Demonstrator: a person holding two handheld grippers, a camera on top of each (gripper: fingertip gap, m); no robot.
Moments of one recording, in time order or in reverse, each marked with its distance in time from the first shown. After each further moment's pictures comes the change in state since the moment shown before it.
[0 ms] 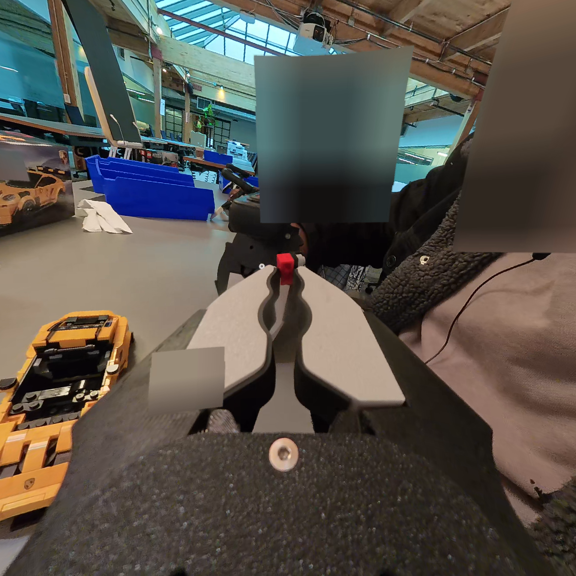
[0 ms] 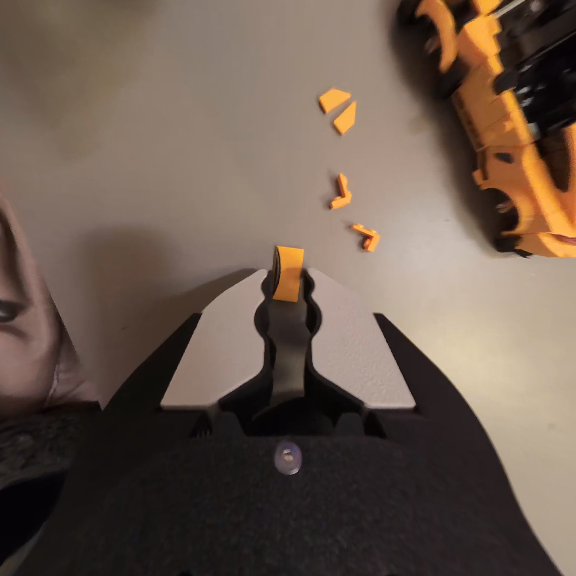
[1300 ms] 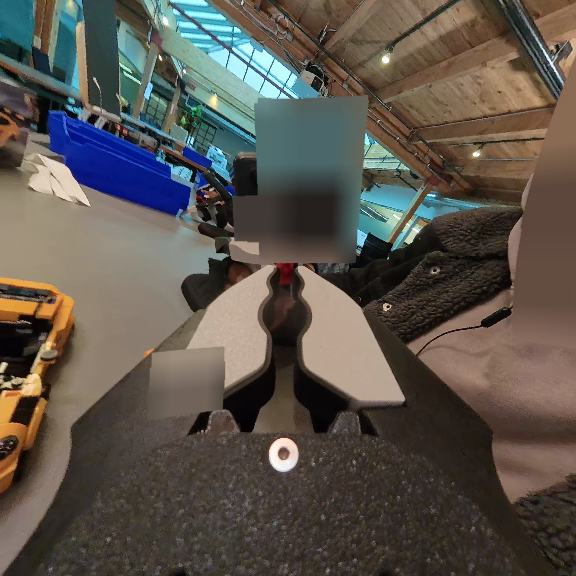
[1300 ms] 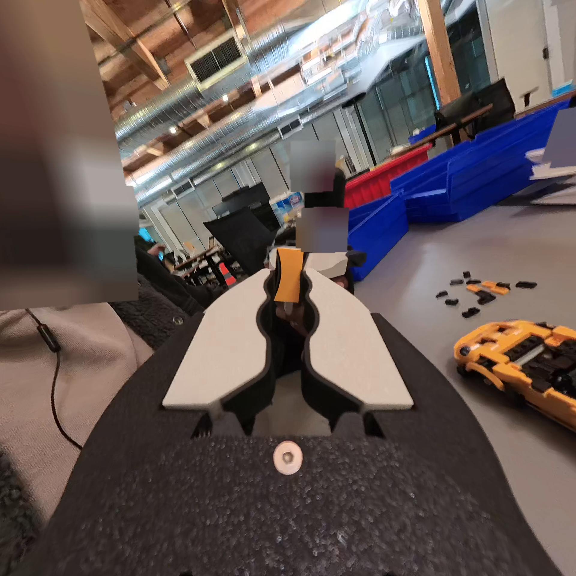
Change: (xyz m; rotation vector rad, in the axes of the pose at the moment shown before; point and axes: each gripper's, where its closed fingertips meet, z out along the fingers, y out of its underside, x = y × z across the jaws) left arm -0.002 -0.010 0.001 0.081 0.052 -0.292; right arm -0.026 -0.126 -0.125 1.290 -0.491 0.289
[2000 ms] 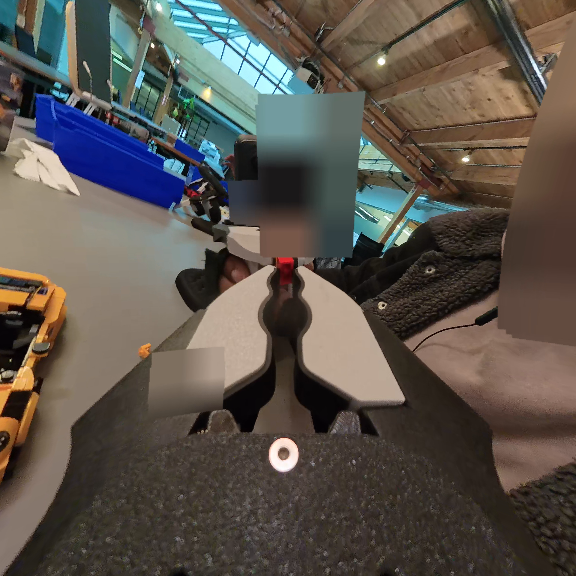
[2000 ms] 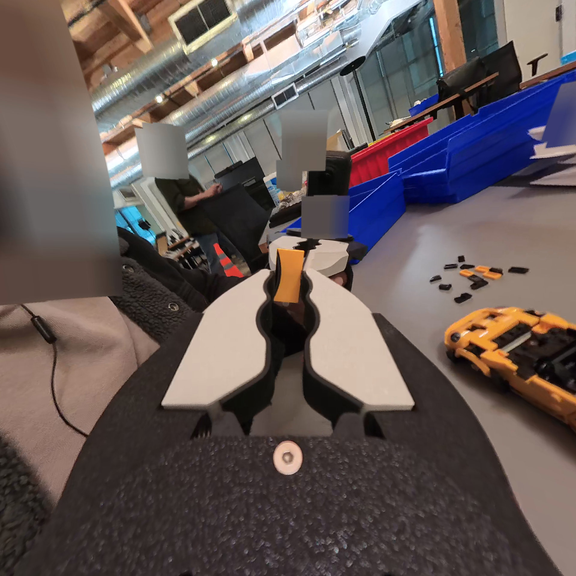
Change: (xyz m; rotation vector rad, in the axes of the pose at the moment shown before) left arm -0.002 0.003 -0.001 -0.003 0.023 -0.032; right arm 0.000 0.006 -0.002 -0.081 0.018 -0.006
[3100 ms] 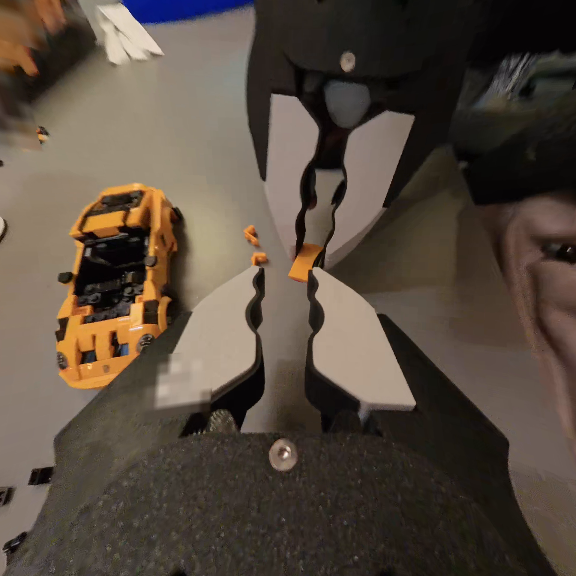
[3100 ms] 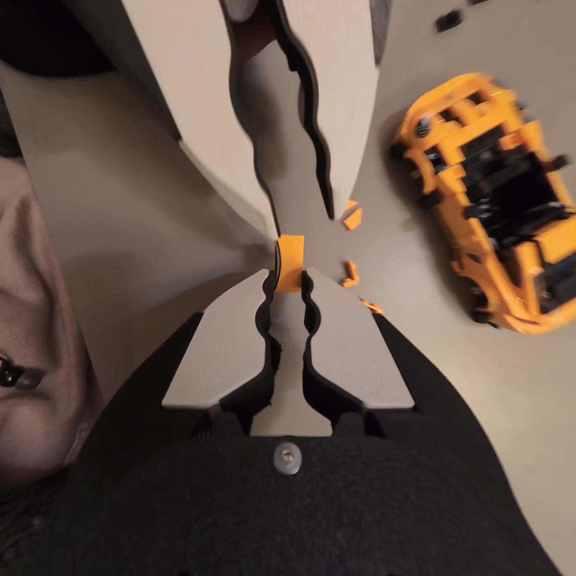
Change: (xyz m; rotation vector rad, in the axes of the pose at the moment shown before) left arm -0.071 0.089 -0.012 -0.665 -0.449 0.523; right arm 0.064 0.124 -0.043 -1.111 0.464 -0.359
